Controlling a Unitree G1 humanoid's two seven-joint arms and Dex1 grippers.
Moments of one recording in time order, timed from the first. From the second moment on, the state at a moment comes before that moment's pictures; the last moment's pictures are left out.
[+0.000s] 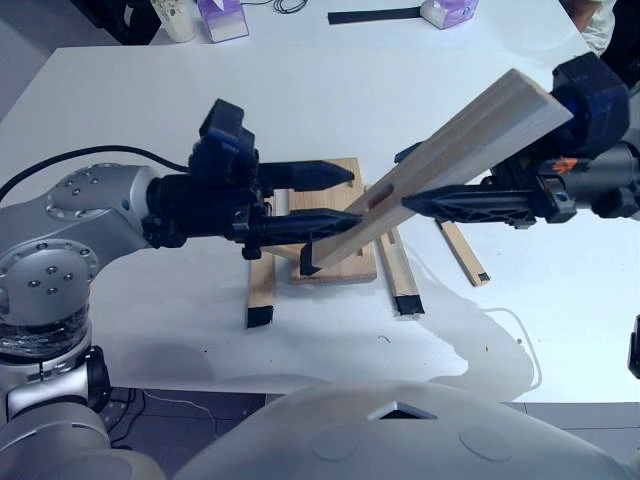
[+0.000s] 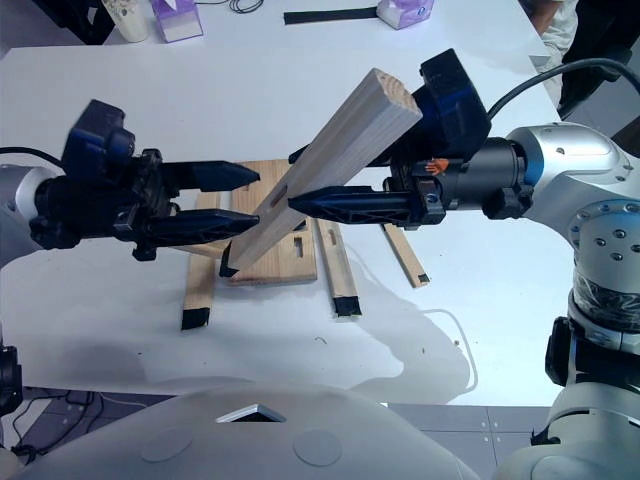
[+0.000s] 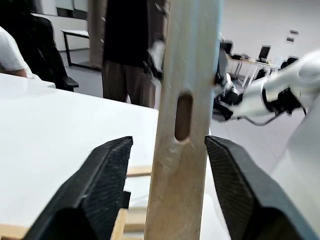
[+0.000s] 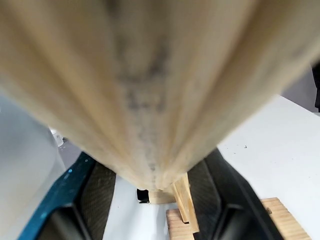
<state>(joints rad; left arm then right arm) -0.34 0.83 0.16 -0.62 -1.39 0.90 -0.72 -0.48 -0.84 -0.13 -0.52 1.33 0.92 0.87</state>
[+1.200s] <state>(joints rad) 0.17 0.97 0.07 -0.23 -0.44 0.16 -1.16 -0.16 -0.88 0.00 -0.55 0.64 0.48 1.06</state>
